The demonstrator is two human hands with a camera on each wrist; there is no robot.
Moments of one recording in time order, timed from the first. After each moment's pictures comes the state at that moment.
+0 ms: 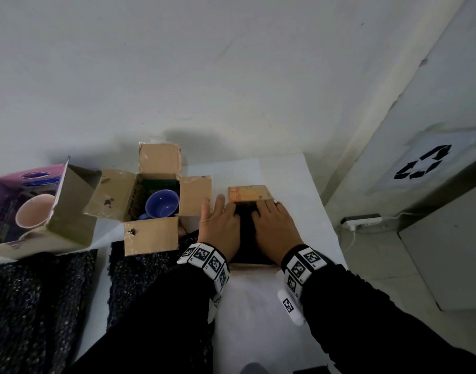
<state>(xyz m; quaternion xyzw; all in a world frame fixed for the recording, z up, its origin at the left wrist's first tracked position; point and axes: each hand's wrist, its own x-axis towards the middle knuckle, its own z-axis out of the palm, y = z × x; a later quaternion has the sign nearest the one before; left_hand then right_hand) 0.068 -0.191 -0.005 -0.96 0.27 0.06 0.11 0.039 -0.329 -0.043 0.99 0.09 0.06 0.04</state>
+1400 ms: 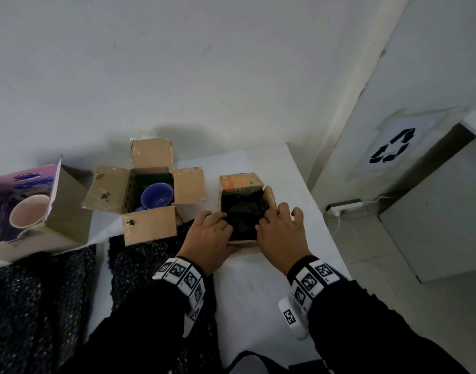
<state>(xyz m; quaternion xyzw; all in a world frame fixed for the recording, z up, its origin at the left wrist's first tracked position) 0.029 -0.137 -0.022 -0.89 0.46 -0.05 0.01 -0.039 -0.319 -0.027 0.99 -0.03 0.10 0.04</state>
